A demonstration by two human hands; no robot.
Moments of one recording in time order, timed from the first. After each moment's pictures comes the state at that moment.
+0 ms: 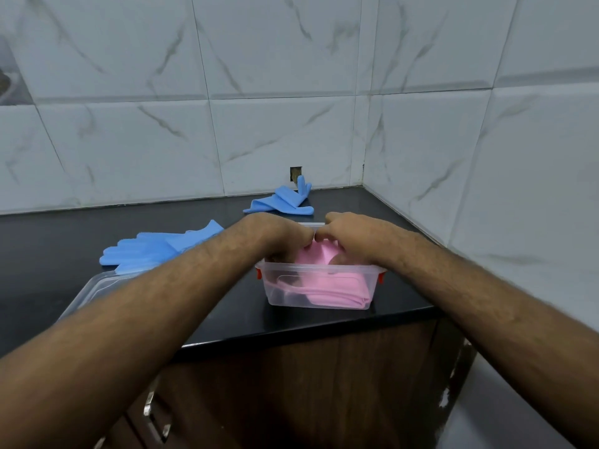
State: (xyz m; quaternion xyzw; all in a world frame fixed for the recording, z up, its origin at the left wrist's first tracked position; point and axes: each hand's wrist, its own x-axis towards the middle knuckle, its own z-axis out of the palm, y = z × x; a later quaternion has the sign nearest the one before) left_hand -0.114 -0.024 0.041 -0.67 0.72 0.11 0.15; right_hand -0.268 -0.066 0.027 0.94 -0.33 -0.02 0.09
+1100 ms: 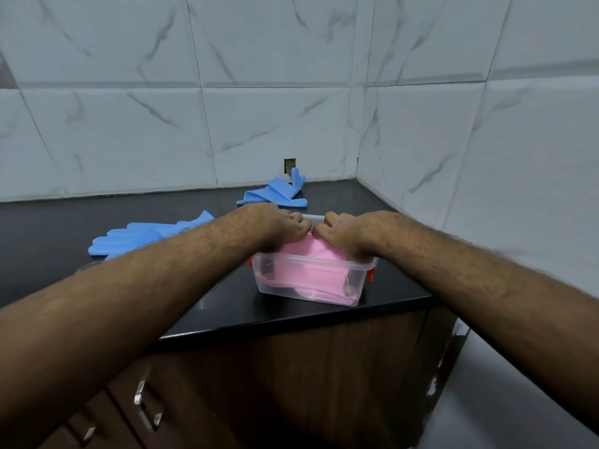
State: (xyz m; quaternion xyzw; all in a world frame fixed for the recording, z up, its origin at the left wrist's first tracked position) left_hand -0.107 -0.022 0.038 -0.54 0.77 -0.19 0.29; right_hand -0.267 -0.058 0.028 0.89 -0.38 -0.20 0.15
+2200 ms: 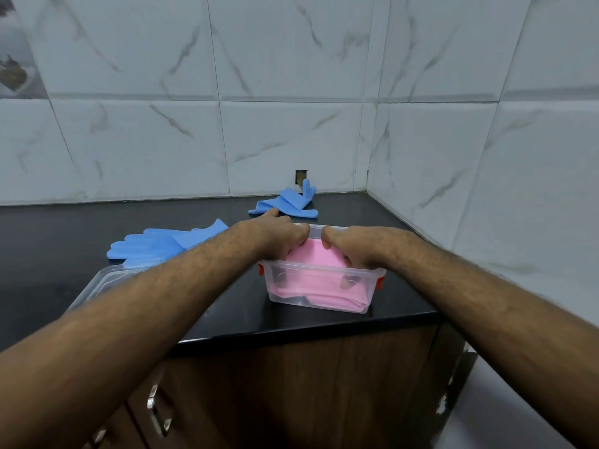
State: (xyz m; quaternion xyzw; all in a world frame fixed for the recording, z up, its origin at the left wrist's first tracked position) left_hand -0.068 -0.036 0.018 -0.60 0.78 -0.13 0.13; right_hand -0.264 -0.059 0.030 0.89 -0.43 -0.12 0.01
